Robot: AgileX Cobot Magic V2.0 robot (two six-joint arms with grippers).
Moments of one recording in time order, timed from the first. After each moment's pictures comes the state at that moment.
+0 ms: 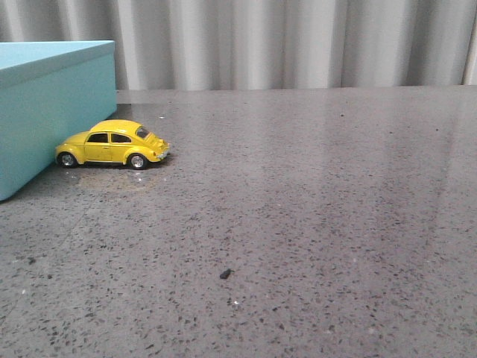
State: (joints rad) left arm -0.01 0.57 -0.71 0.03 0.28 -0.12; right arm -0.18 1.01 -1.43 0.14 1.00 0.00
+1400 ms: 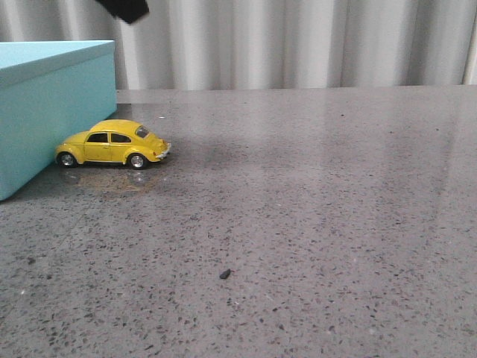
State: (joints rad) left arm -0.56 1.49 -1.39 0.04 0.78 0.66; right arm -0.18 0.77 -1.16 0.14 0.90 0.00
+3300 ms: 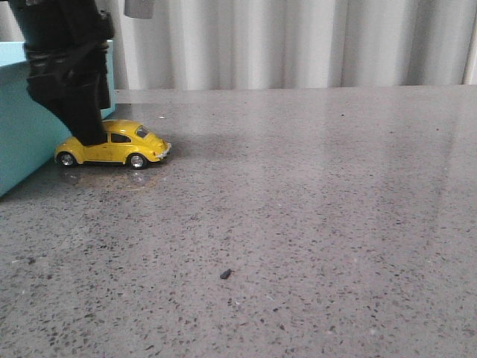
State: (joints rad) left arm -0.45 1.76 -1.49 0.03 1.04 0.91; right arm -0.17 0.77 -1.16 0.14 0.91 0.00
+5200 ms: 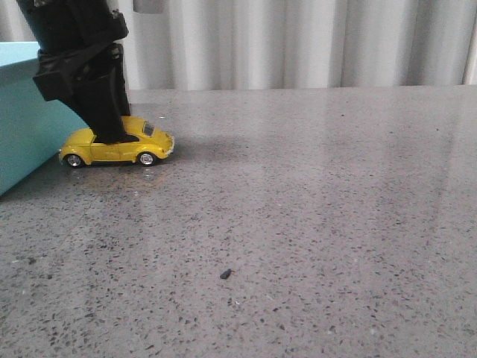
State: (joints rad) left arm -0.45 1.77 -1.49 -0.10 1.06 1.04; right arm -0.17 0.77 -1.16 0.14 0.91 0.00
